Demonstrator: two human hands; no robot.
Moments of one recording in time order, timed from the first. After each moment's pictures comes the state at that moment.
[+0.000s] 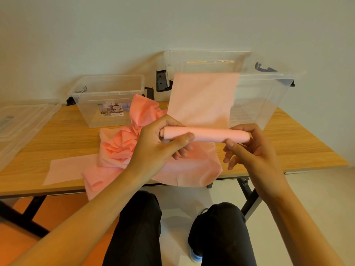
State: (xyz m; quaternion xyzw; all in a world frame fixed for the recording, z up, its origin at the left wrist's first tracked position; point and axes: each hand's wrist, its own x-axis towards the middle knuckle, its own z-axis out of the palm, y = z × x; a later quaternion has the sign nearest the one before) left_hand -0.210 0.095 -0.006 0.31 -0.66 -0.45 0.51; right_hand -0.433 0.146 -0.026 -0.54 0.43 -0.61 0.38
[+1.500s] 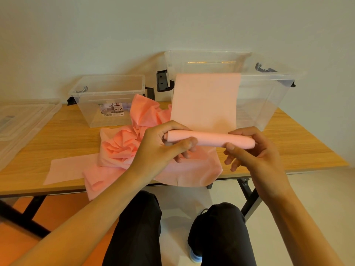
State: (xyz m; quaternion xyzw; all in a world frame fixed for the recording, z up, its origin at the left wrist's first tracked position) left_hand -0.210 0.093 -0.012 0.30 -0.67 -0.48 0.48; right_hand -0.433 0.153 -0.023 -0.53 0.44 -0.62 0.38
